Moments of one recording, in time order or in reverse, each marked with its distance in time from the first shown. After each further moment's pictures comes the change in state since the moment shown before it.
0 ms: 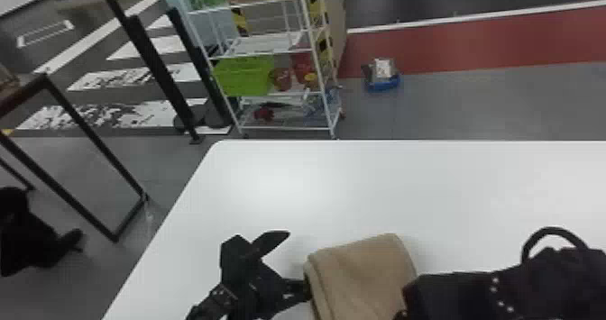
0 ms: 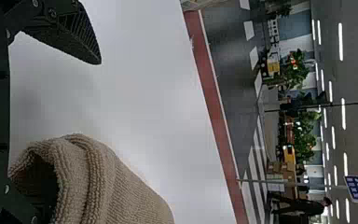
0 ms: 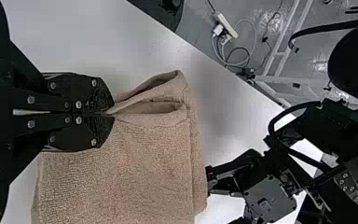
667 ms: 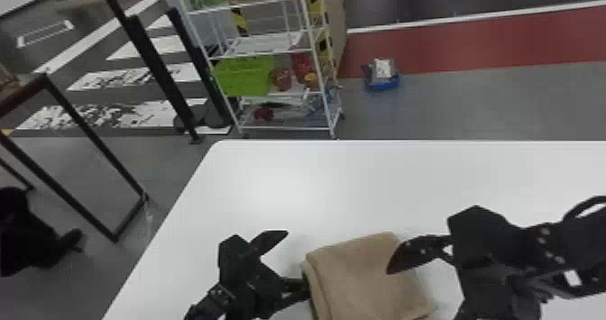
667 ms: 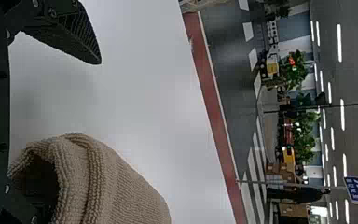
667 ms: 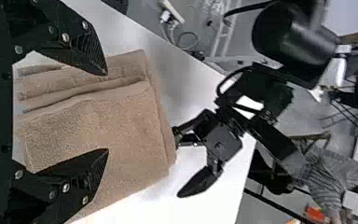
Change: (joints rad) left arm 0.000 0.000 0.006 0.000 0.004 -0.003 -0.002; right arm 0.040 0.050 -0.197 -0.046 -0.230 0.033 0.000
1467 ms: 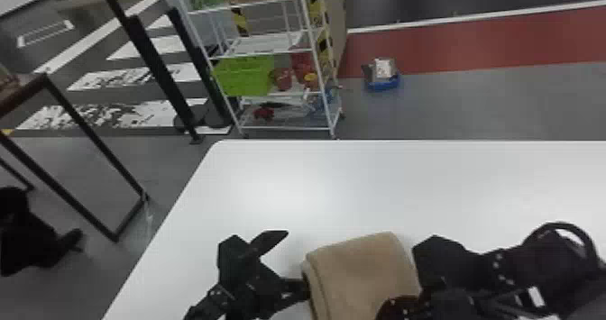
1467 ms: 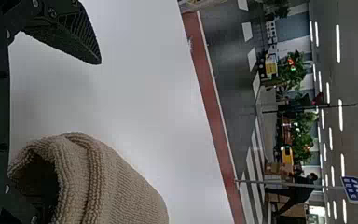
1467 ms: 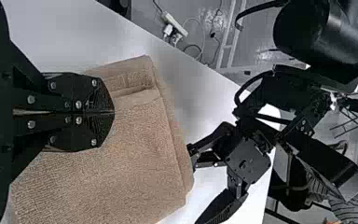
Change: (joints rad) left arm 0.006 0.000 0.000 -0.005 0.005 -0.003 0.000; right arm 0.007 0.057 0.072 0.135 0.081 -0.036 0.000
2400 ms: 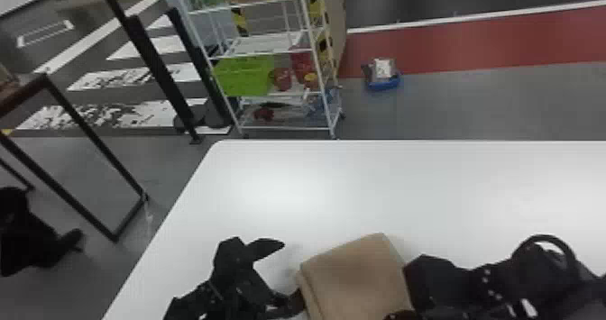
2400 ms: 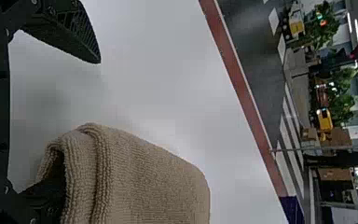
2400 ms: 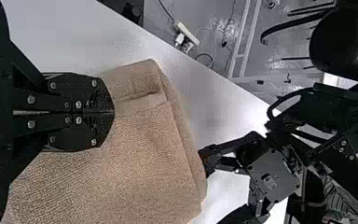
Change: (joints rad) left arm -0.004 0.021 0.056 -0.032 -0.172 0.057 -0.239; right arm 0.002 -0.002 0.036 0.048 0.038 -0.032 0.000
